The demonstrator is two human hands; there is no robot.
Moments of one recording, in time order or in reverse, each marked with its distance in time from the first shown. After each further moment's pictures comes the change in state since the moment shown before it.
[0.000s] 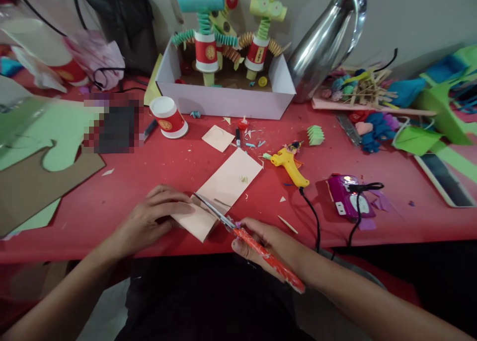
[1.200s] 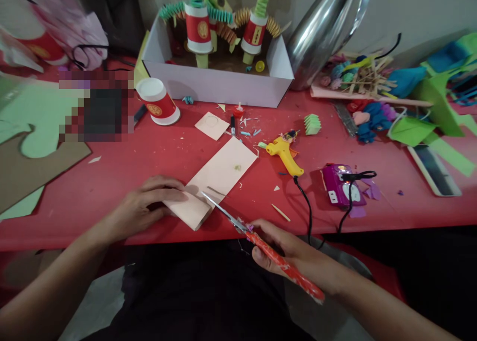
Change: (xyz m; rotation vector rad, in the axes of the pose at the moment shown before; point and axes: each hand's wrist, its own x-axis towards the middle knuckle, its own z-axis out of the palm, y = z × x) left_hand 0.004 -0.002 0.001 -0.123 -0.086 -0.136; right_hand -0.043 0.027 -0.016 0.011 -0.051 0.028
